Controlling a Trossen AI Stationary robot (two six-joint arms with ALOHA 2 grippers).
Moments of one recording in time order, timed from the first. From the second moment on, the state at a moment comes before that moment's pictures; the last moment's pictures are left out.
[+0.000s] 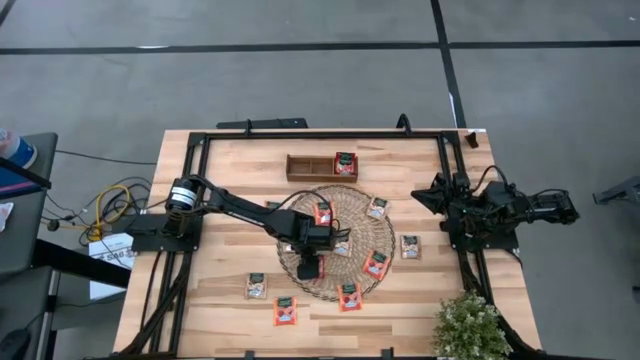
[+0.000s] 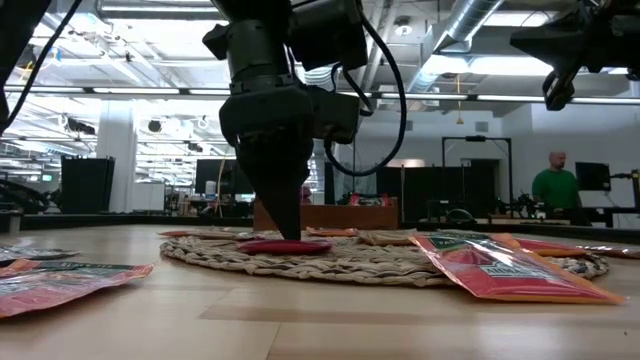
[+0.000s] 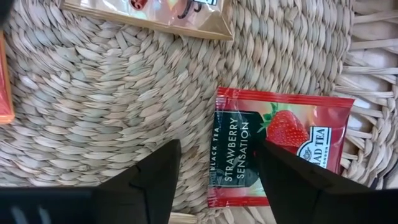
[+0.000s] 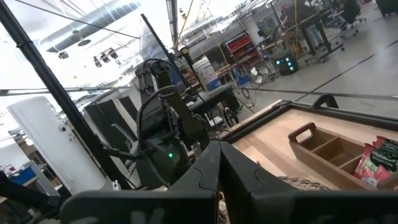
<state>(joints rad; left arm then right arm) -0.14 2.03 1.36 -0.59 0.05 -0.24 0.12 0.02 0.17 -0.02 0.26 0.44</state>
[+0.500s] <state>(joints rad) -0.14 2.03 1.35 -0.59 0.03 -0.25 0.12 0.02 0.17 -0.02 0.26 0.44</state>
